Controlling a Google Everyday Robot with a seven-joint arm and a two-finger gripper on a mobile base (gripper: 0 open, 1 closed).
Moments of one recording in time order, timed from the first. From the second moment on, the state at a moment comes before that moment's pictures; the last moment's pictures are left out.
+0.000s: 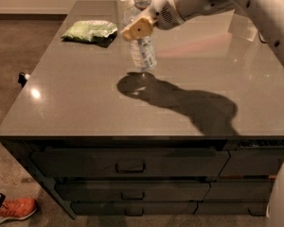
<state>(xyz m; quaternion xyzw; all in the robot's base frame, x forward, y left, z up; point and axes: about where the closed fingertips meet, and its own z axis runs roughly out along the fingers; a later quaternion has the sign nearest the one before) 0.677 0.003 0.978 -0.49 0.72 0.26 0.42</state>
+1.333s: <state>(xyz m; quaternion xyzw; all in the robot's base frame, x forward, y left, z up) 0.655 -0.037 0.954 -0.59 0.72 0.17 0.31</state>
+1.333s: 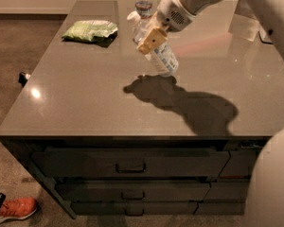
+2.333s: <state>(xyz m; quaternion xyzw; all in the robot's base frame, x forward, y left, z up) 0.662 -0.021 0.926 -0.64 0.71 0.14 0.25</state>
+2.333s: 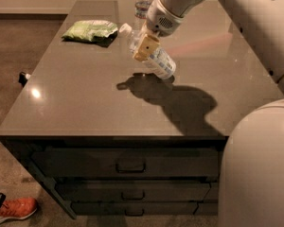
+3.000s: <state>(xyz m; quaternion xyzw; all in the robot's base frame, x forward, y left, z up) 0.661 -0.016 0.910 -0.67 0.70 0.13 0.23</state>
